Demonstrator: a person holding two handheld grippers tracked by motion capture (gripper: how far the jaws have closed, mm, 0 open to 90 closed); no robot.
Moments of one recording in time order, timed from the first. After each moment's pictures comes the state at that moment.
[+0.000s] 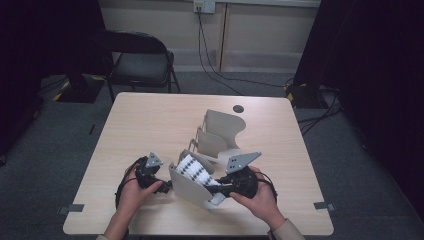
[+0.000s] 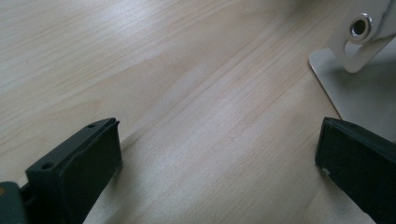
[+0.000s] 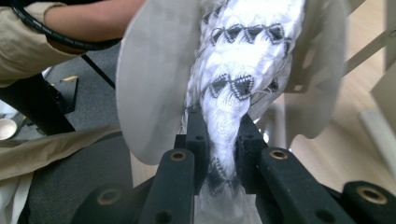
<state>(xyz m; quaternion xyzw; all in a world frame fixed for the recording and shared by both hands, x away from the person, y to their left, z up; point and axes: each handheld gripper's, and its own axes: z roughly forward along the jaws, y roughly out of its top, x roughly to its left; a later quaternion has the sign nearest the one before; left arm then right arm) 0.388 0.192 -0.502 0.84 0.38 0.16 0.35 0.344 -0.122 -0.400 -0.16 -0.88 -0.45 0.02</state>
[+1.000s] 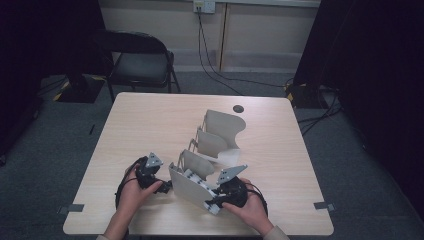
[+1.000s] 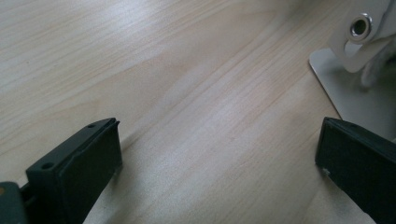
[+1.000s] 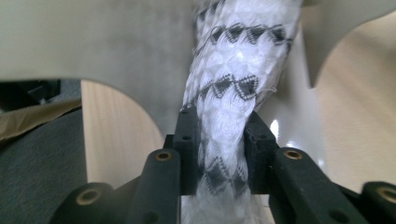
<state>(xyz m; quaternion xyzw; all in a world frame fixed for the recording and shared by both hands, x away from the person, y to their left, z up) 0.388 0.192 -0.502 0.84 0.38 0.16 0.35 0.348 -0.112 -0.469 -0.21 -0.89 -0.40 0.02</state>
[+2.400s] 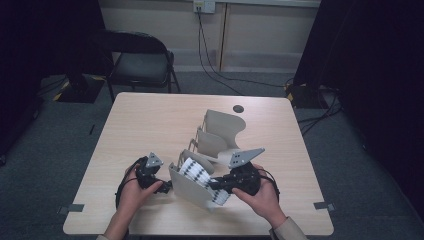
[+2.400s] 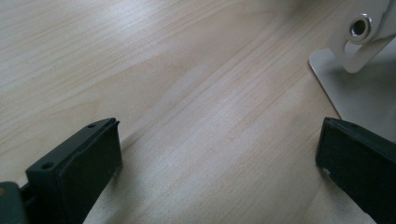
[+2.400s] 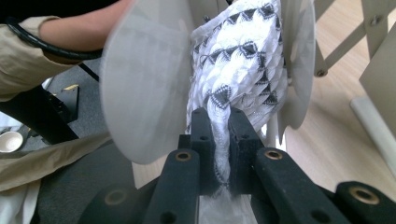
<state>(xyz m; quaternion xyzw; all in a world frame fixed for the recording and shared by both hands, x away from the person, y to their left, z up) 0.388 0.191 -0.502 0.84 0.38 0.15 0.36 0.350 -0.130 -0.390 -0.19 -0.87 -0.45 0.03</state>
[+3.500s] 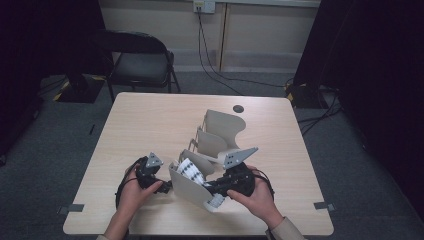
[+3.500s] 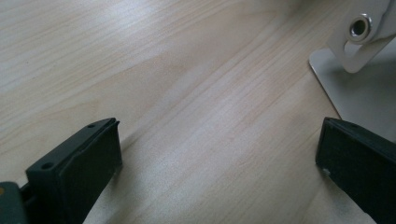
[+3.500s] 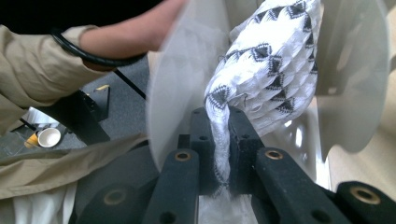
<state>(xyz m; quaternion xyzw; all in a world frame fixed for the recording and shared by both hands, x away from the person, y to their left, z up) 0.388 0.191 -0.502 0.84 0.38 0.16 0.36 0.348 -0.116 -0.395 -0.18 -0.87 -0.46 0.08</state>
